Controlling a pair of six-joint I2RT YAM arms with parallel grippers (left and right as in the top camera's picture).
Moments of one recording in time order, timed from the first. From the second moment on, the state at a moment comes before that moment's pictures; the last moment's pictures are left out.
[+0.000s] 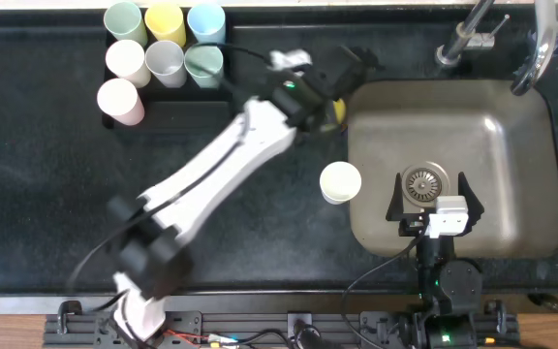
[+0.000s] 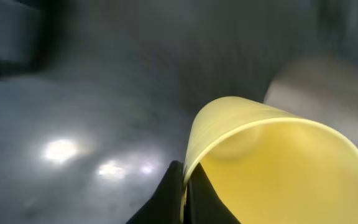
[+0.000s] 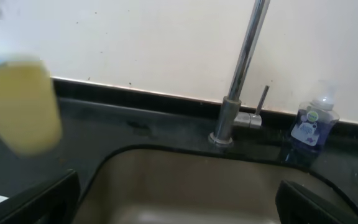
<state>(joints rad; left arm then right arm) -0.73 1.98 1.93 -1.11 -0.32 -1.08 0.08 0.01 0.02 -0.01 0.09 -0.12</state>
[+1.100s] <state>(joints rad) -0.16 1.93 1.86 -1.44 -0.12 -1.77 0.08 0.01 0.02 -0.01 0.09 -0.12</state>
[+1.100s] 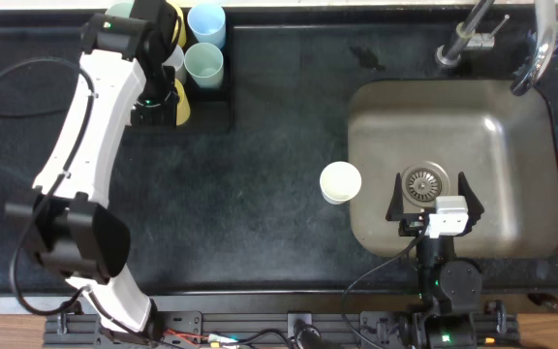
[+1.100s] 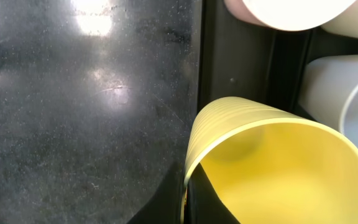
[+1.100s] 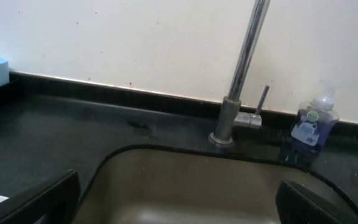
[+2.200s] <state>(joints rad) -0.11 2.04 1.86 -1.35 -0.15 -1.77 0.08 0.01 0.02 -0.01 0.09 -0.12</state>
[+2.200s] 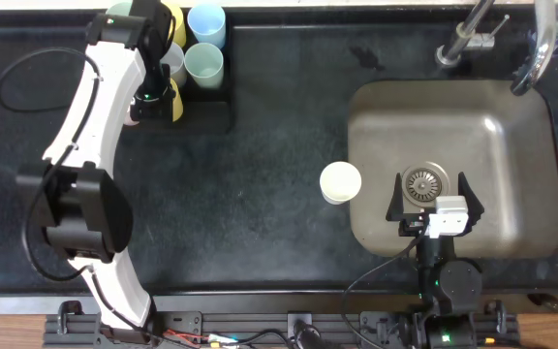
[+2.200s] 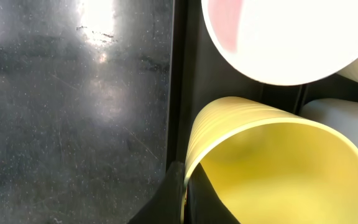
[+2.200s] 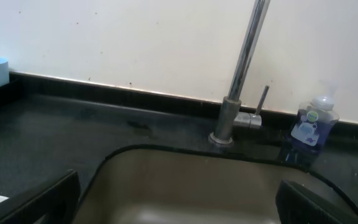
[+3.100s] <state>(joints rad) -0.11 2.08 1.86 -1.35 -0.16 -1.77 0.08 0.01 0.02 -0.01 0.09 -0.12</state>
